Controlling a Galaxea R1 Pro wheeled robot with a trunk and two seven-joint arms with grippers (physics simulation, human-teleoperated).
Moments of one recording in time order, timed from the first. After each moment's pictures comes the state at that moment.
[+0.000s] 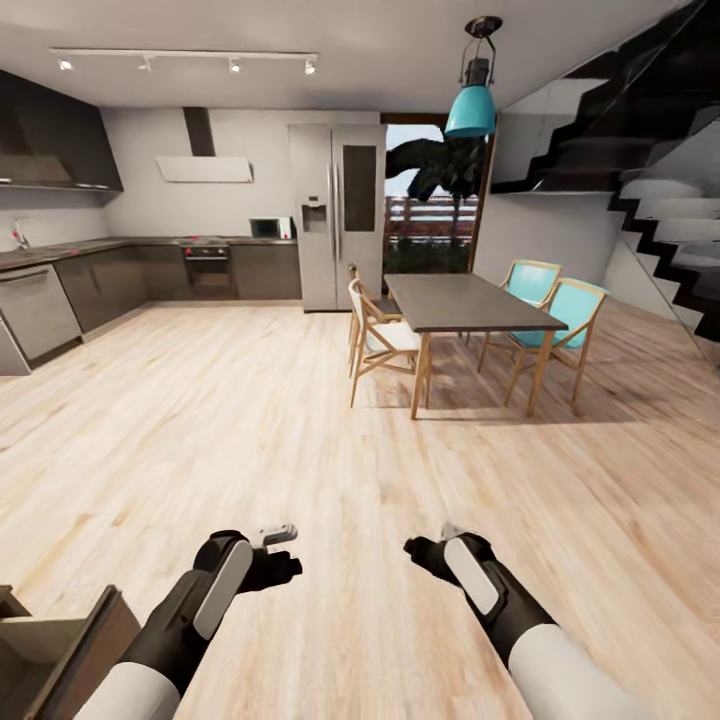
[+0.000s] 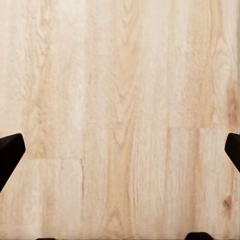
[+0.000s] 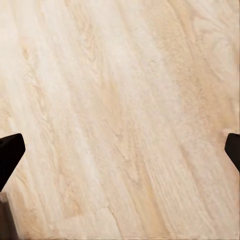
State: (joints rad) left arm -0.51 -0.01 -0.17 -1.04 0.58 0.95 0.37; right arm -0.64 0.07 0.23 -0.69 -0.81 0.52 -0.41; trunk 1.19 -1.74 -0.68
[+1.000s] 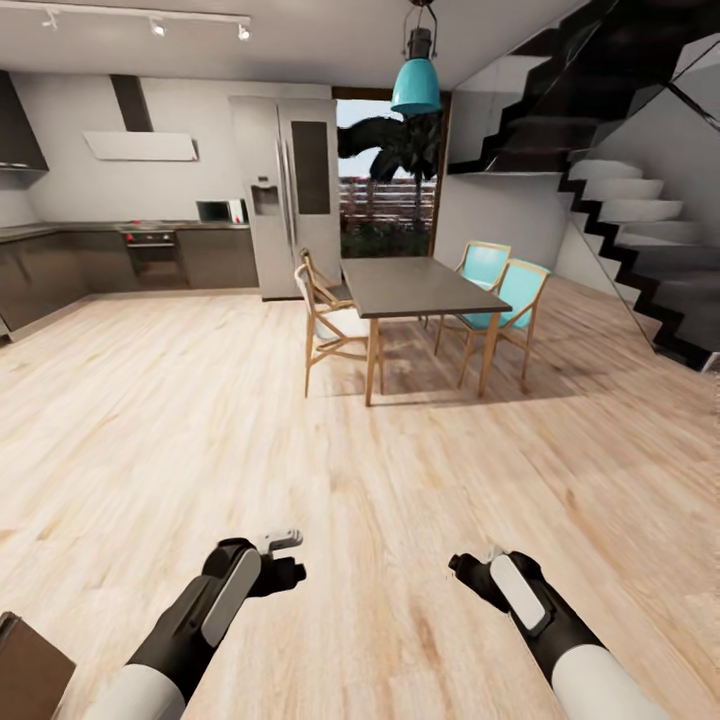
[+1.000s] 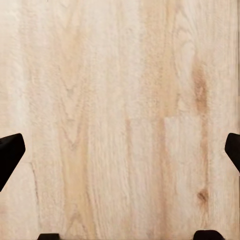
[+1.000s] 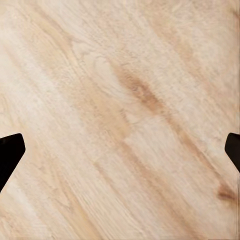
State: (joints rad) left arm -0.51 -0.02 -0.22 -0.99 0.58 0.88 0.38; right arm -0.58 -0.03 0.08 -0.68 -0.81 0.52 -0.41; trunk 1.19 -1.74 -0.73
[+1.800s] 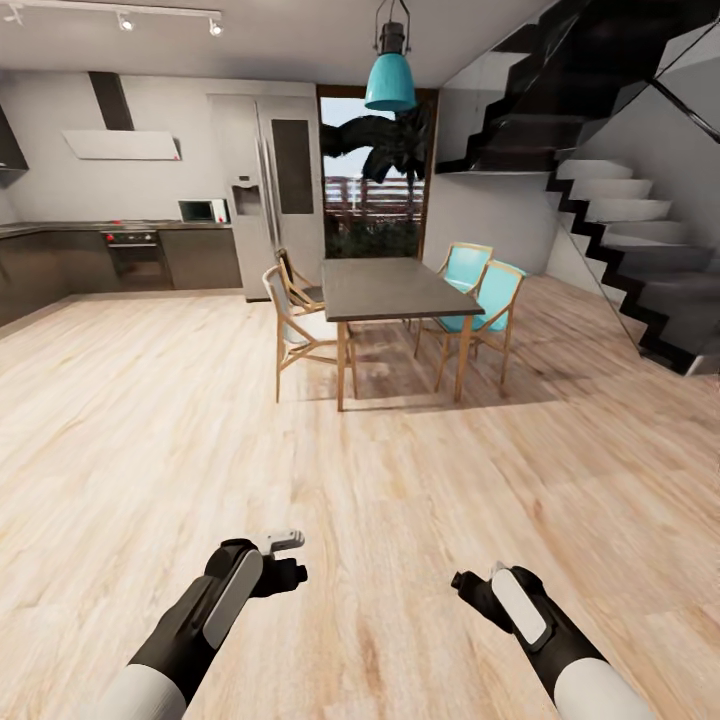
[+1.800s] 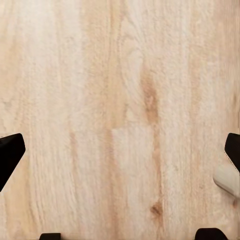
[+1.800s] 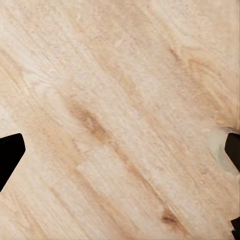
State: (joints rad) left arm -0.51 -0.02 -0.23 -0.99 0.58 0.88 0.38; right arm -0.56 -0.03 0.07 -0.64 -0.80 0.52 -0.41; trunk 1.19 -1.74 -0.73
